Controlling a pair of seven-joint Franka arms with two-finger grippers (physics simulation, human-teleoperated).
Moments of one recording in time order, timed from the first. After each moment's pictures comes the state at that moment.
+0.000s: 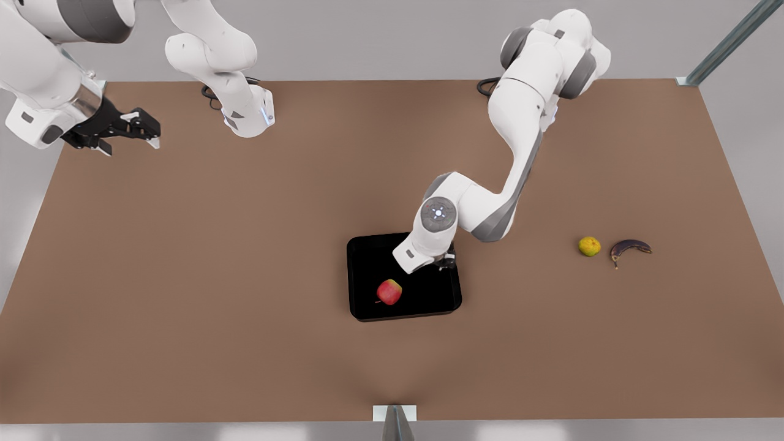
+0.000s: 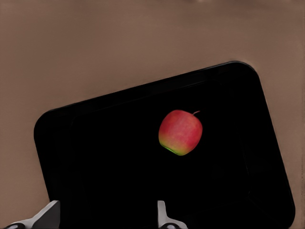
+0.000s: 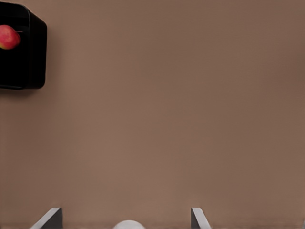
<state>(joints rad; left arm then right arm) -0.63 0.78 0.01 -1.16 0.00 1.99 -0.47 0.04 -0.05 0.02 -1.39 -0.03 1.22 -0.13</state>
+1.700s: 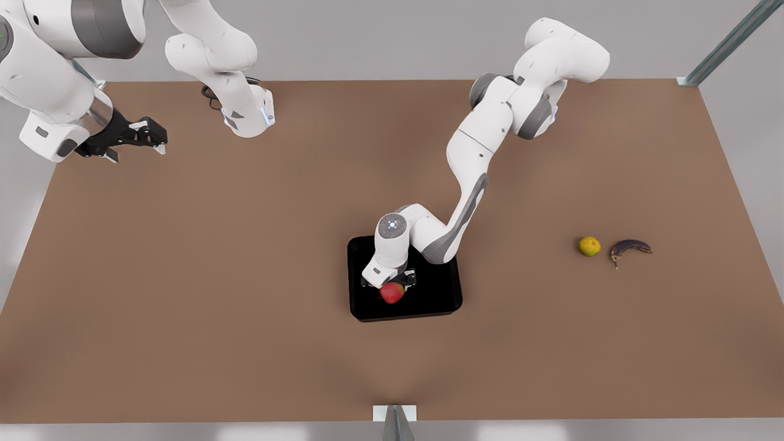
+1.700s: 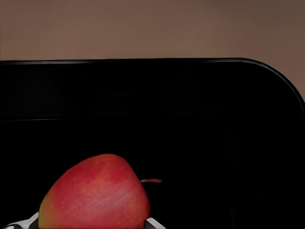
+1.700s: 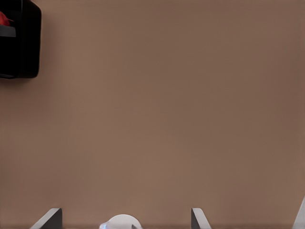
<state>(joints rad) -0.72 1.16 0.01 -0.97 0.20 2.32 -0.90 0.06 -0.02 0.03 -1.39 -0.06 1.22 -0.15</state>
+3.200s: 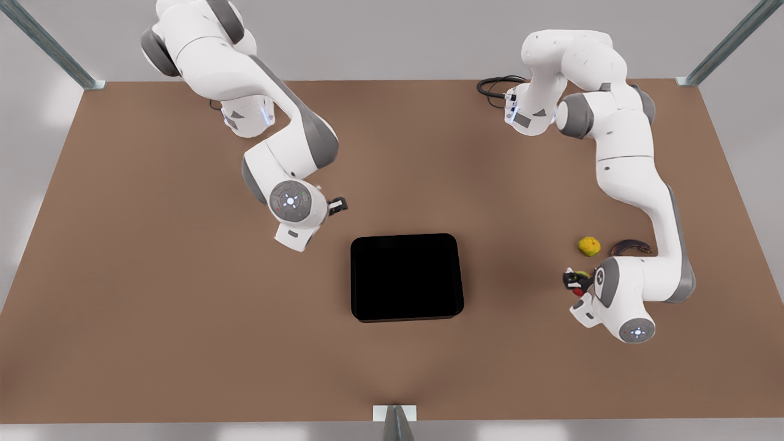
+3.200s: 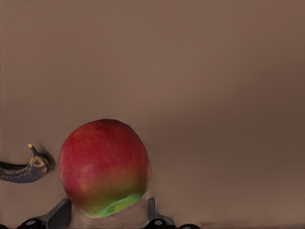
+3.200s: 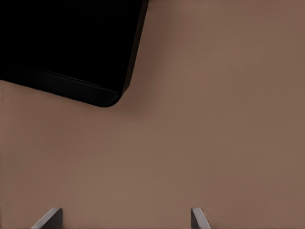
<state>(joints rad) -0.02 1.00 0.02 -0.94 0.12 1.30 0.02 0.38 0.53 0.23 -1.29 0.05 1.52 0.31</state>
